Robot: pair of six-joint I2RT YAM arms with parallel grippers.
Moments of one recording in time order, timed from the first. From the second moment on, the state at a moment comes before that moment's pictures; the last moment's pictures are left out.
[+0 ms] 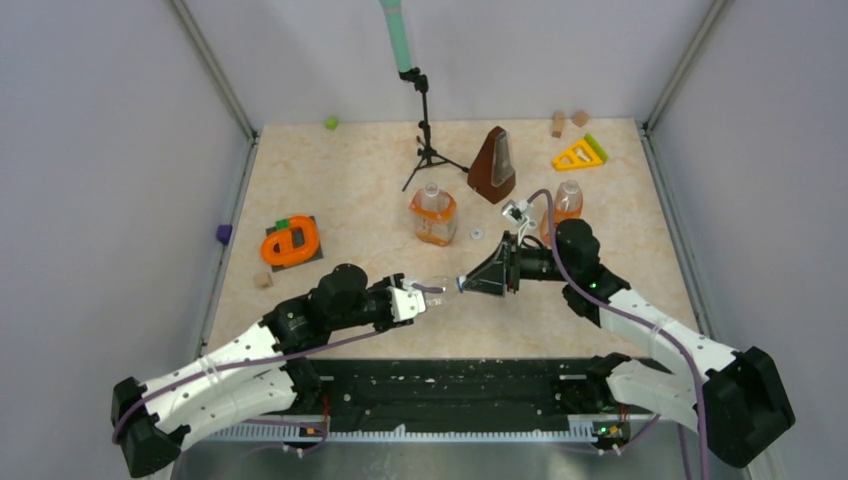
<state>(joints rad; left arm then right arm) -0.92 0.74 0.58 -0.31 0.19 0.50 0.55 1.01 0.55 0.29 -0.86 0.59</state>
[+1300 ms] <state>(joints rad) -0.90 0.77 0.67 -0.45 0.24 0.42 0.71 0.91 0.58 0.20 -0.81 0.03</state>
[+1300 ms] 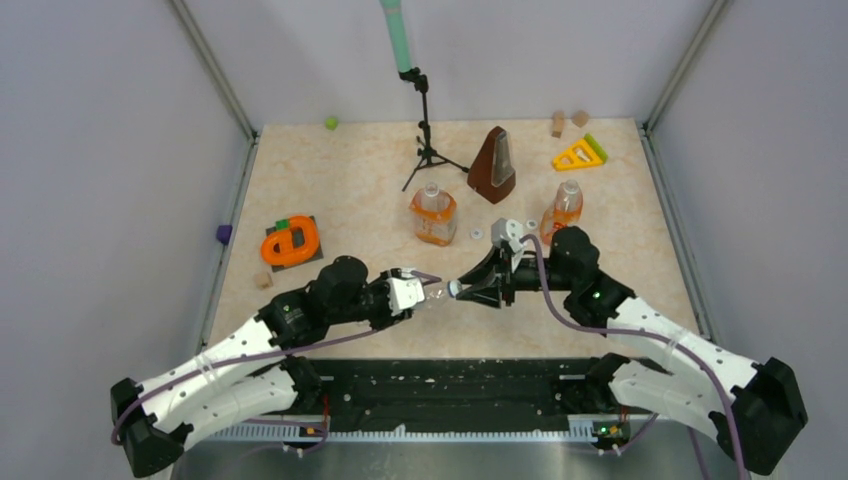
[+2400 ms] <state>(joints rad) -0.90 0.78 0.66 -0.47 0.17 0.43 0.71 1.08 0.66 0.22 -0.68 0.34</state>
